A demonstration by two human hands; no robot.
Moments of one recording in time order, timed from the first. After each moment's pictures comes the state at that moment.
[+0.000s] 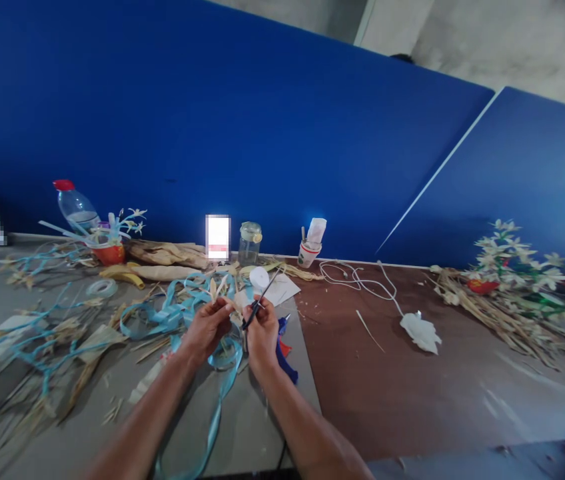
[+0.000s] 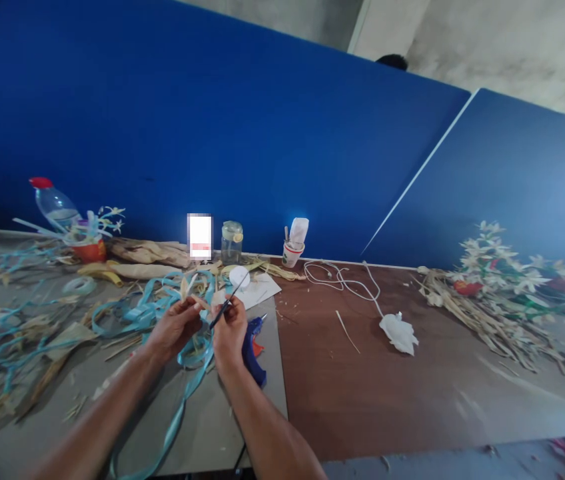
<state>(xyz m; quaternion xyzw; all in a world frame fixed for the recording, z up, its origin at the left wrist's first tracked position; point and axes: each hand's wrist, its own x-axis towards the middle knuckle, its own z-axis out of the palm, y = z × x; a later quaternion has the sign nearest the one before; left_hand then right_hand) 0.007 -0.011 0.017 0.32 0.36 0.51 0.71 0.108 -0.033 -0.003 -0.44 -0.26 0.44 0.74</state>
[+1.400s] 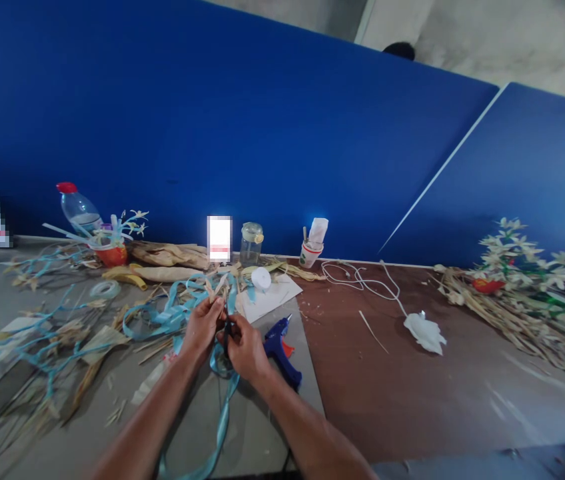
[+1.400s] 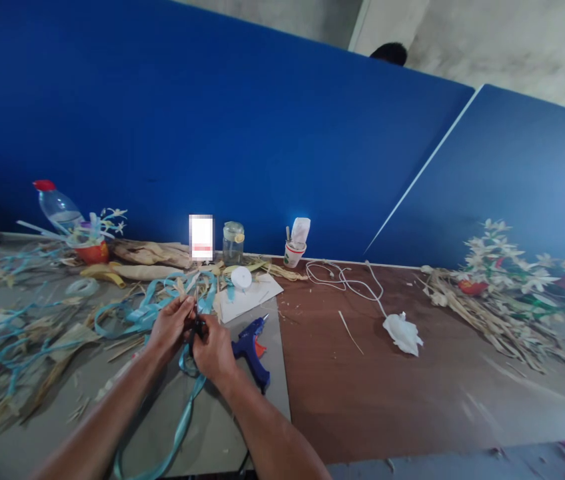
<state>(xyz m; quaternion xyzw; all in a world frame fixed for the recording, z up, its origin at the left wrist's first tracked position) 0.002 -0.003 0.006 0.39 0.44 0.56 0.59 0.101 -0.048 -0.021 -0.52 -0.59 0.36 0.51</state>
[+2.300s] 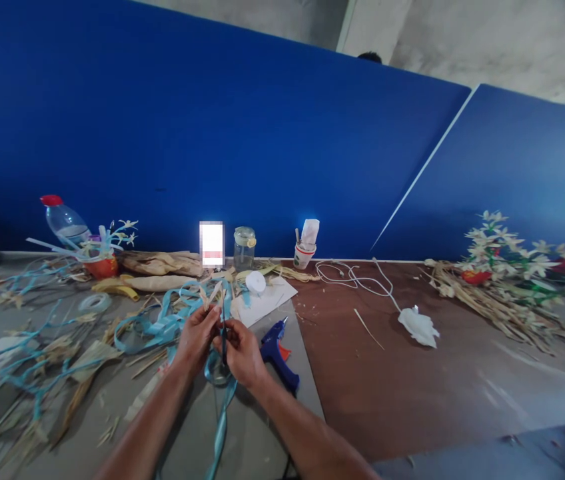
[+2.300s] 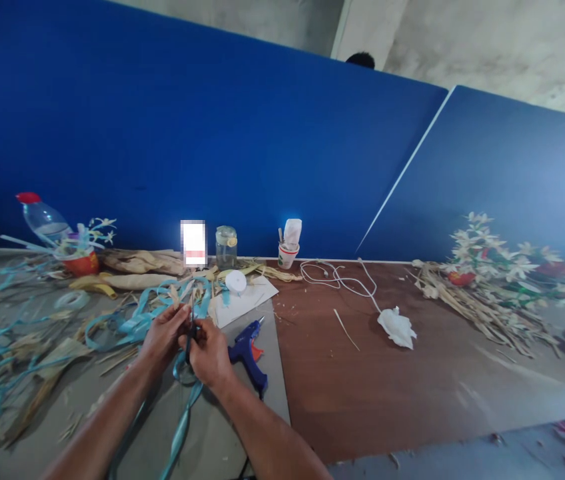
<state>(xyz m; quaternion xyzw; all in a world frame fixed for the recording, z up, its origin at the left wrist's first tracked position) 0.003 -0.007 0.016 0.37 0.43 0.55 0.61 0.094 -0.049 -0.007 -0.44 -0.47 0.48 0.60</state>
